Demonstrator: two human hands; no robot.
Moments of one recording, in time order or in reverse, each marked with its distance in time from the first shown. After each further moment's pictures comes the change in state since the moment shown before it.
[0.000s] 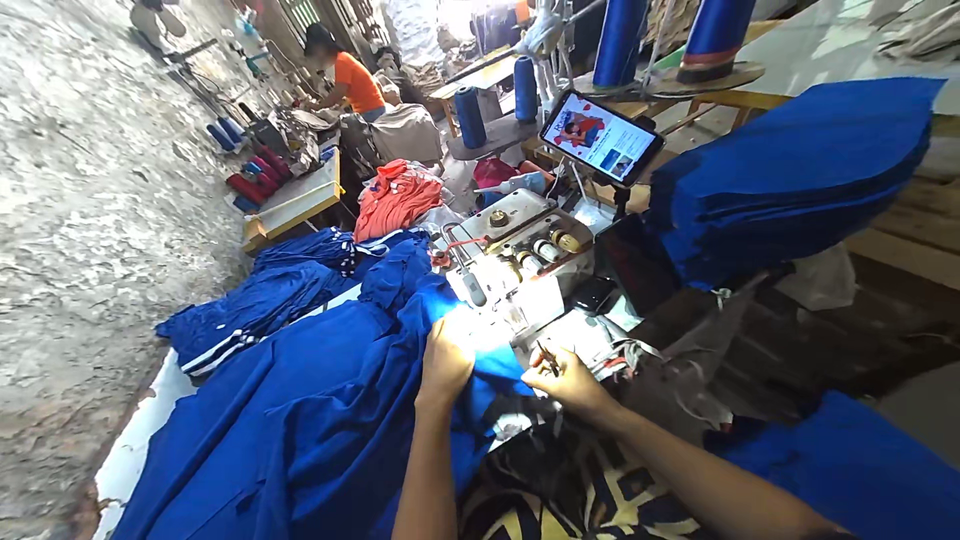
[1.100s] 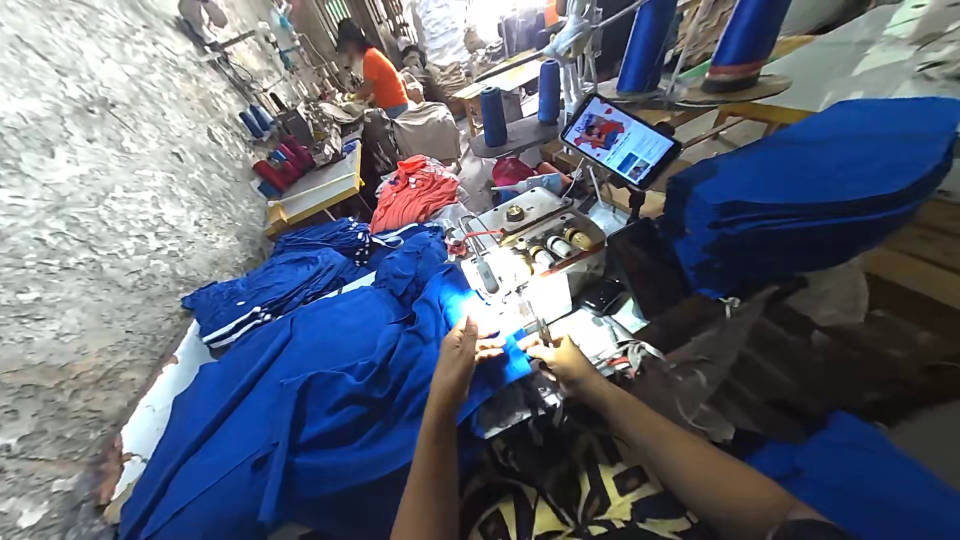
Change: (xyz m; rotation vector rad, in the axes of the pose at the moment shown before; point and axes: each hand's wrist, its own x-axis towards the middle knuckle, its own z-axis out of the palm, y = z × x) left_hand -0.014 0.066 -0.041 -1.042 -0.046 -0.714; right_hand 0.017 -0.021 0.009 0.166 0.025 0.216
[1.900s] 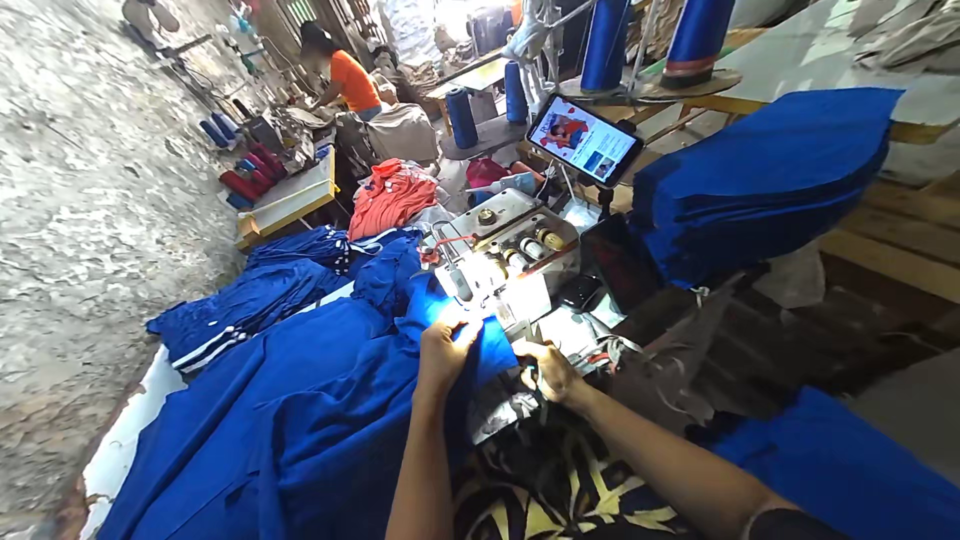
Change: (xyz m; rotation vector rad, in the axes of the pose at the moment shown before) left_hand 0.042 -0.025 -0.008 0.612 0.034 0.626; right_hand 0.000 0.010 -0.002 0.320 0.063 0.197
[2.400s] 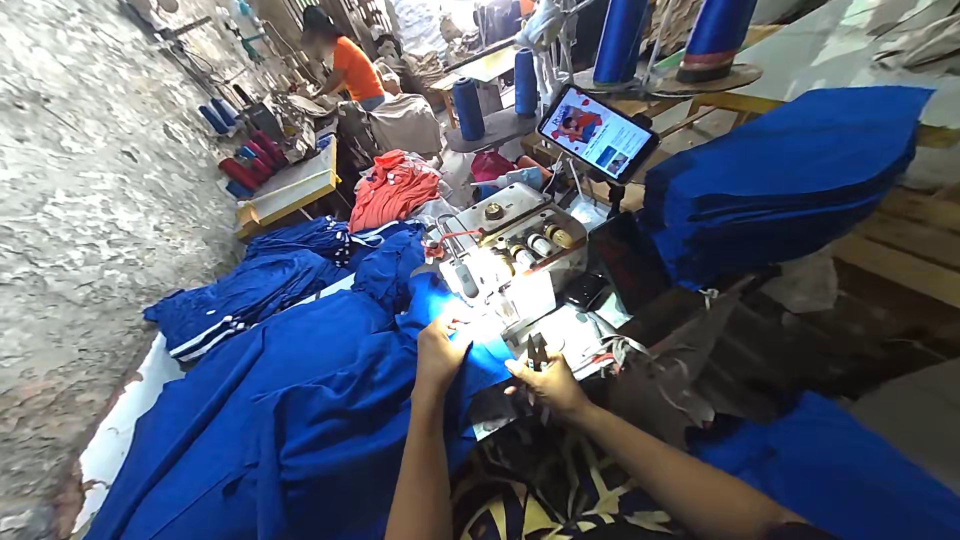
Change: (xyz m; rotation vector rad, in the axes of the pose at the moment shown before) left_hand -0.006 -0.011 -0.001 0.087 0.041 -0.088; right_hand -0.015 0.023 0.000 -0.154 -0.034 -0.288
